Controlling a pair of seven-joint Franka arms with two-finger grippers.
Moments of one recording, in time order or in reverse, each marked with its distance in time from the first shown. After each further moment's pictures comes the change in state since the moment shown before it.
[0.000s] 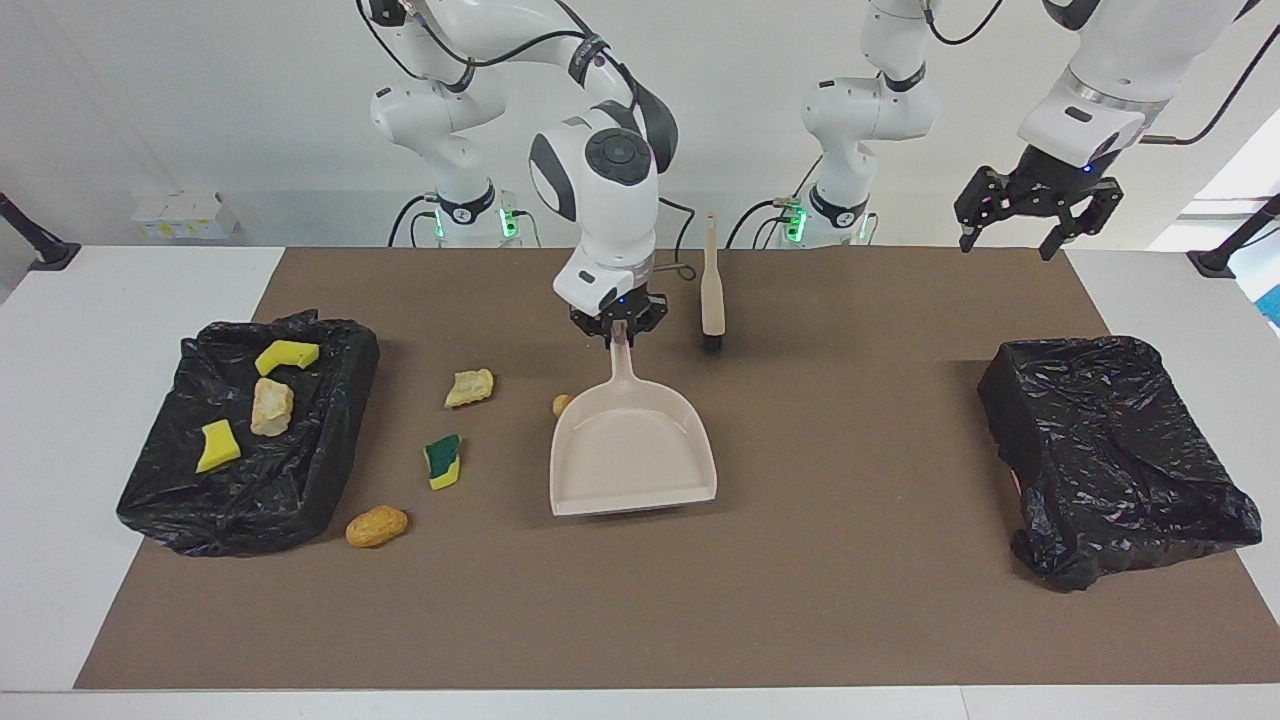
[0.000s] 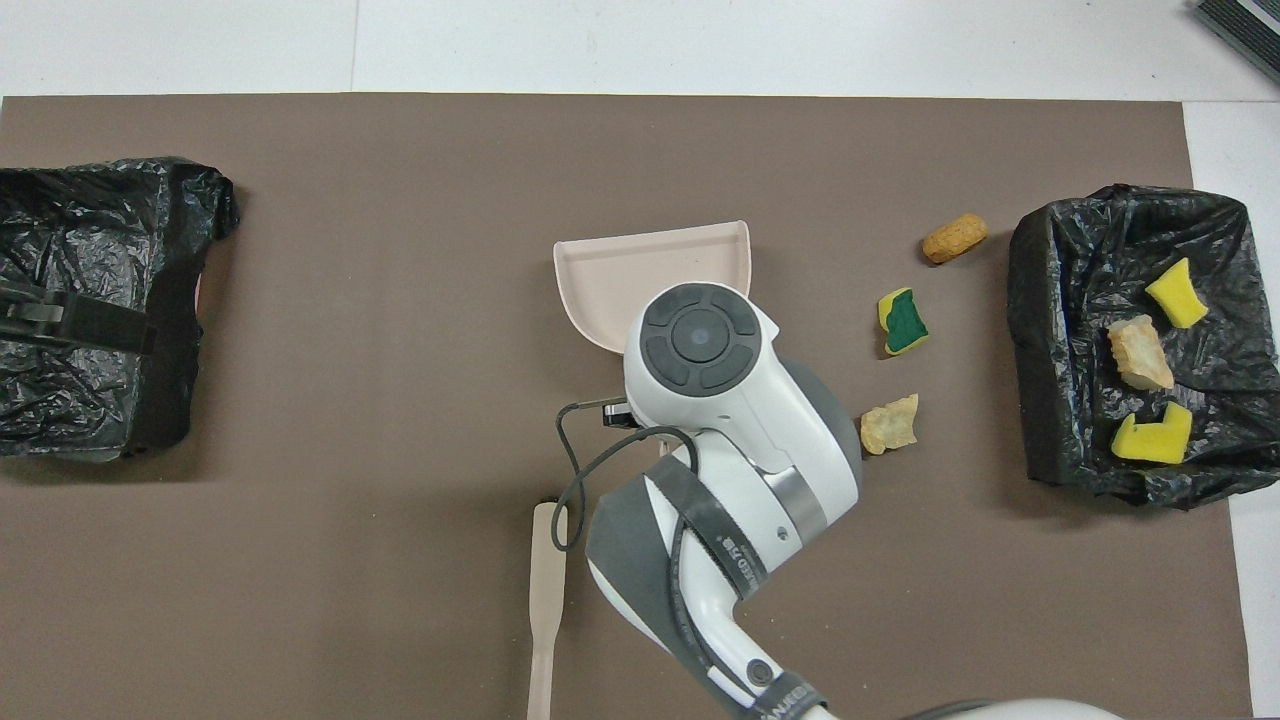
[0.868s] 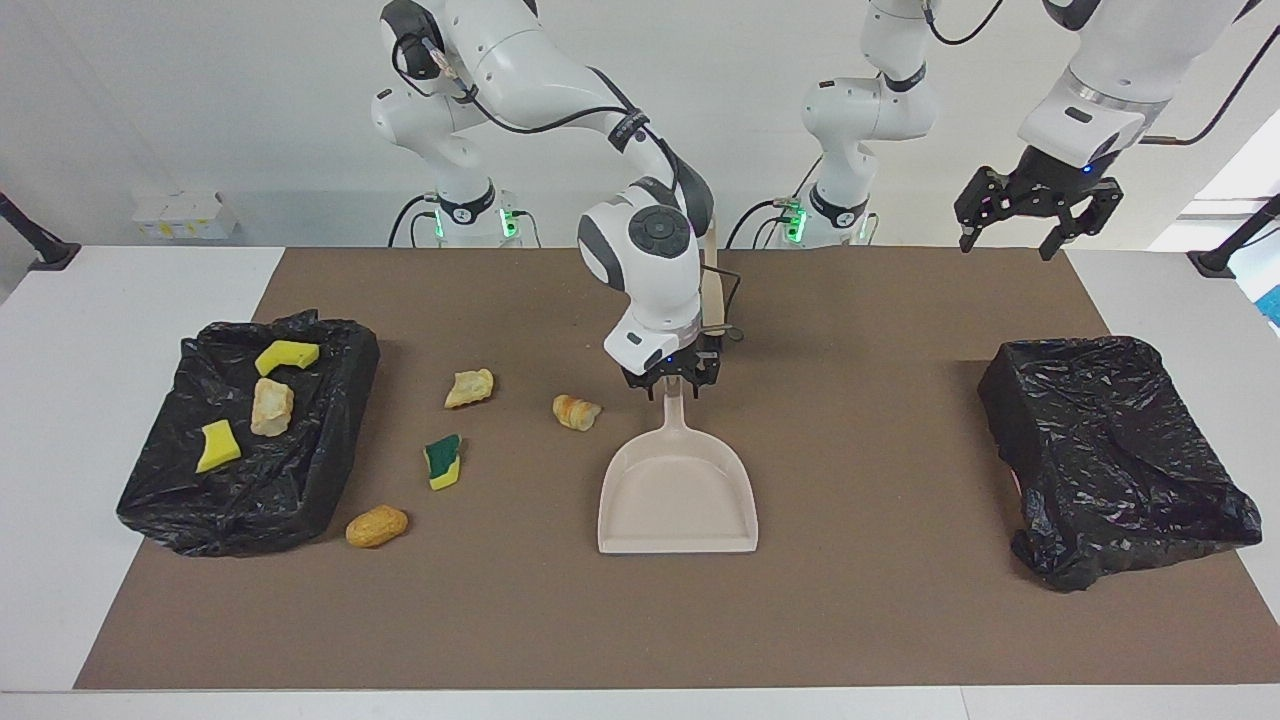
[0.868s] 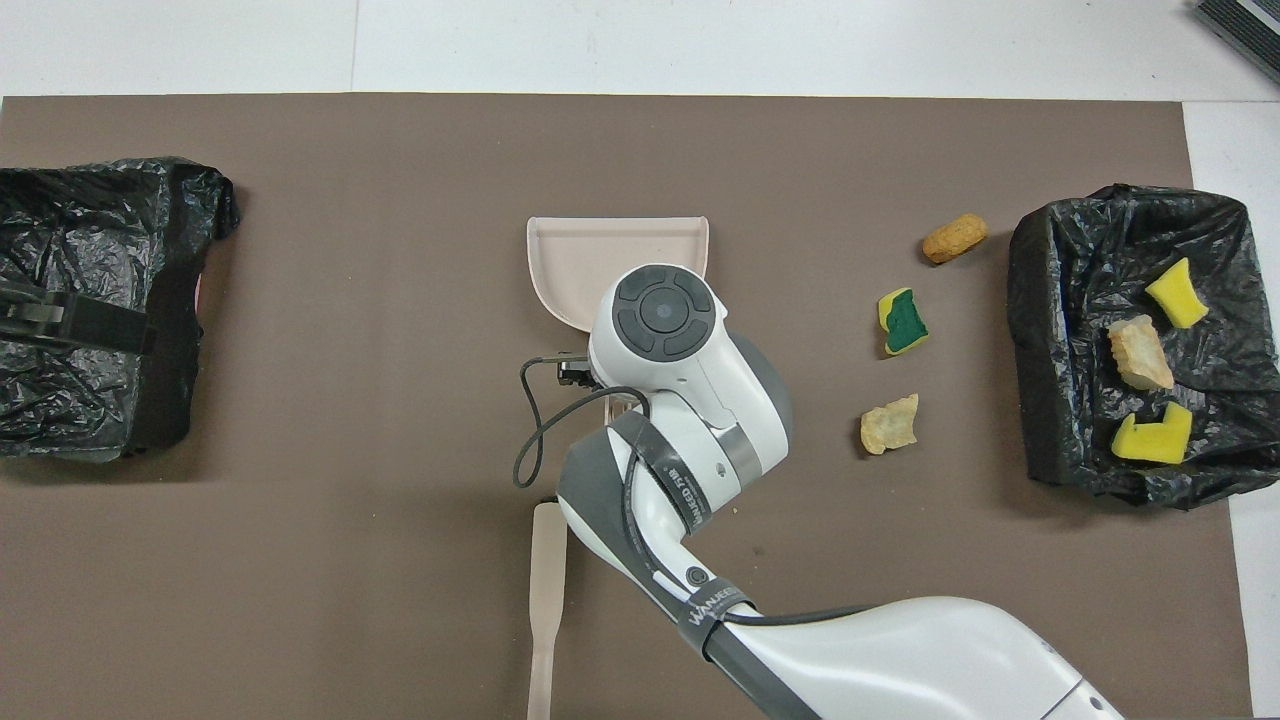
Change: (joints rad) left arm 0.000 0.000 0.000 0.000 0.000 -0.001 0.000; right arm 0.001 0.161 -0.009 0.090 0.049 0.176 0.047
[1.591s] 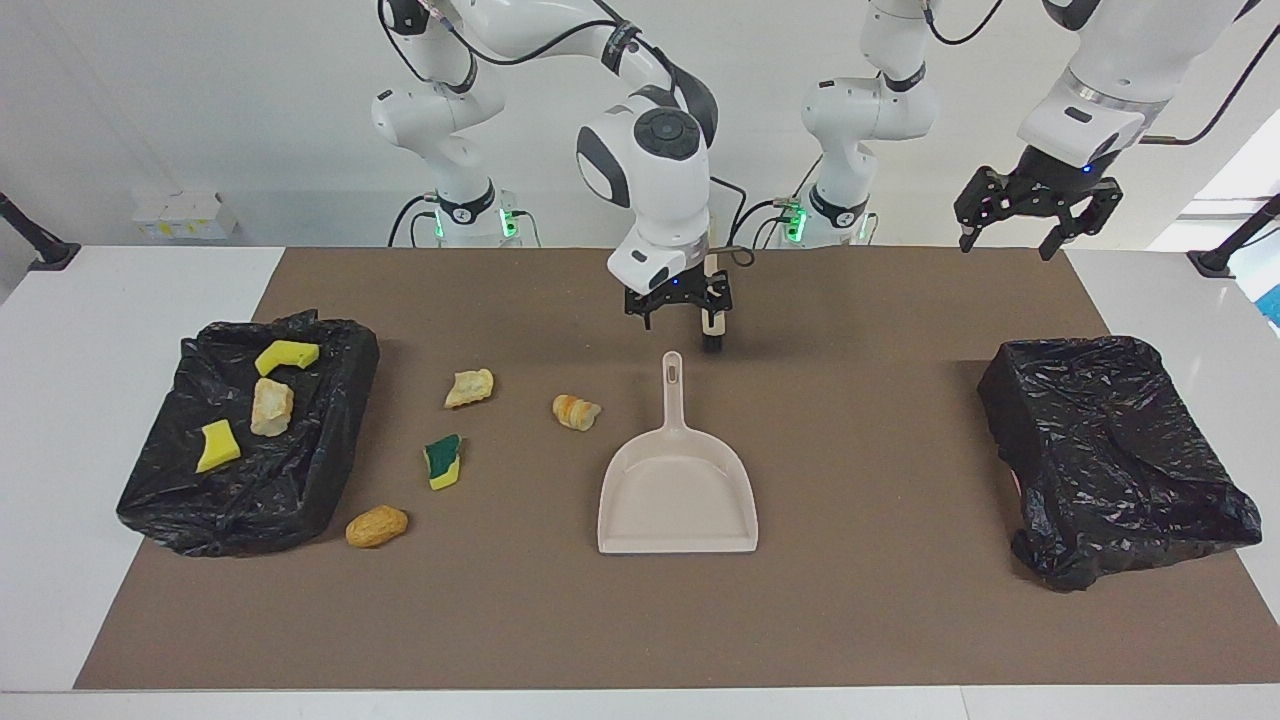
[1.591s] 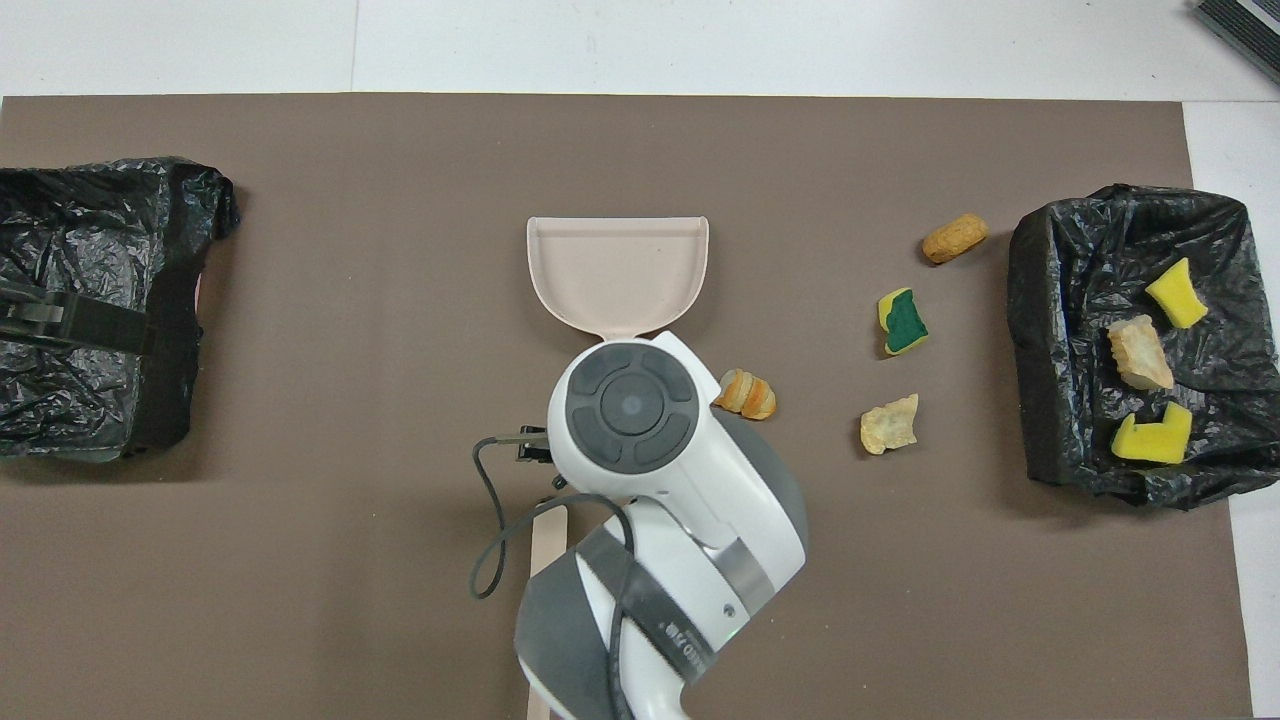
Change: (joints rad) left arm 0.000 0.000 0.000 0.000 0.000 0.000 0.000; right arm 0.102 -0.227 0.012 -0.092 0.042 -0.170 0.154
